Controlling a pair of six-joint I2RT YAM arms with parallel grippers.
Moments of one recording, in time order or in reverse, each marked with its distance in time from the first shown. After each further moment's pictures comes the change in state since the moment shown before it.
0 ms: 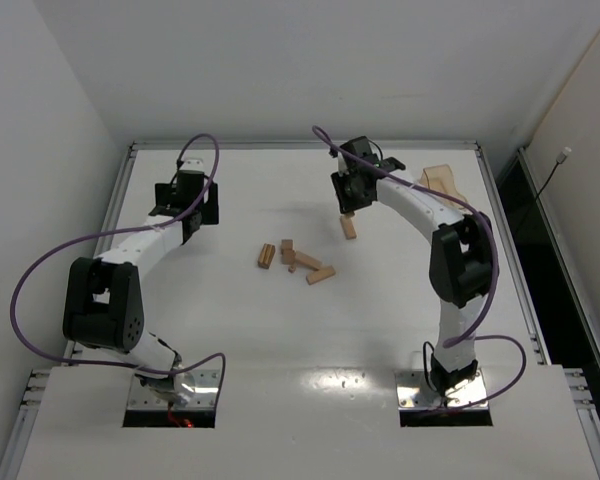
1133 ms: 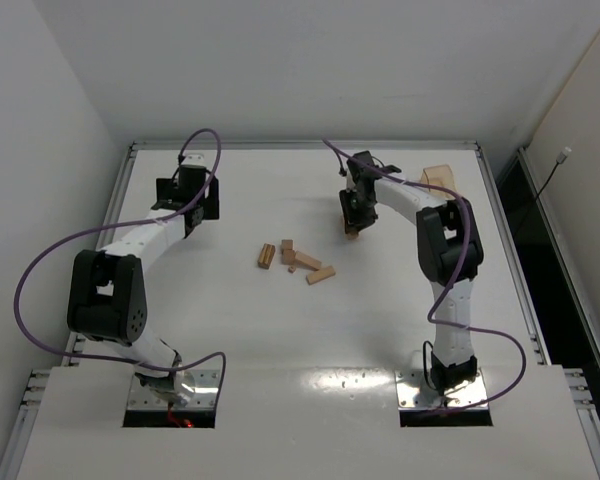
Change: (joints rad) left arm 0.000 0.050 0.055 -0.006 -0.018 0.005; right arm -0.086 0.180 0.002 -0.031 -0.116 0.074
